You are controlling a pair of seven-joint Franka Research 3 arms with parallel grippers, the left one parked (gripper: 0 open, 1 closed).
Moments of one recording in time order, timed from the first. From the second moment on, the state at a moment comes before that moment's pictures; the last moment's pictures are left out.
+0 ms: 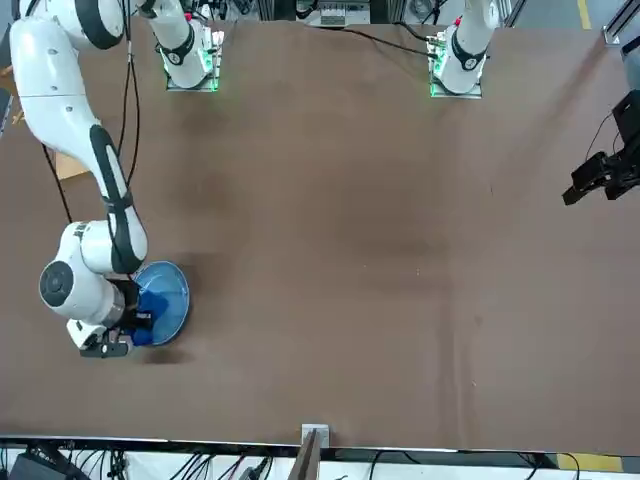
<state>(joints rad) -0.15 0.87 0.16 -1.37 -0.17 2.27 0.03</state>
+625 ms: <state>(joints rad) -0.06 0.85 0.14 -1.37 -0.16 2.12 0.17</state>
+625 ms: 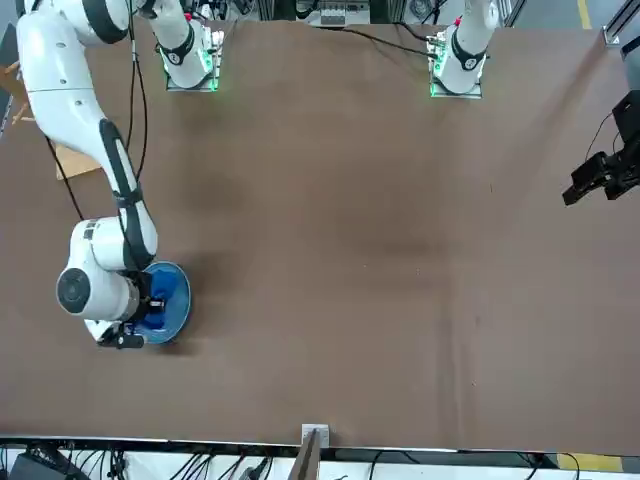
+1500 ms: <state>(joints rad) -0.05 0.88 0.13 -1.37 -0.14 2.38 0.11</state>
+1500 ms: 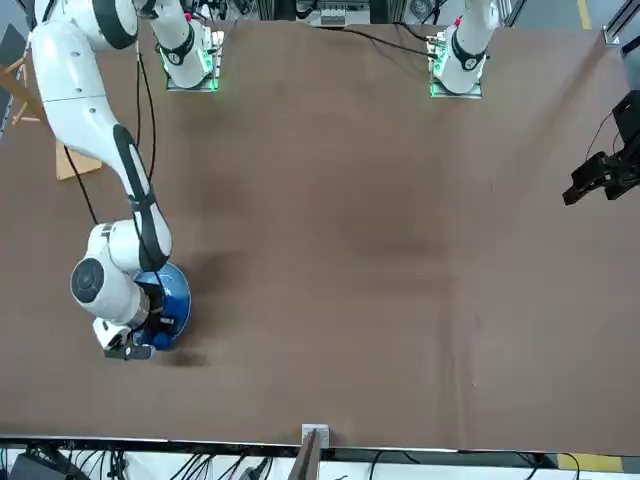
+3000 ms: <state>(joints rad) -0.05 0.83 0.13 -1.35 -0.07 2.09 0.12</state>
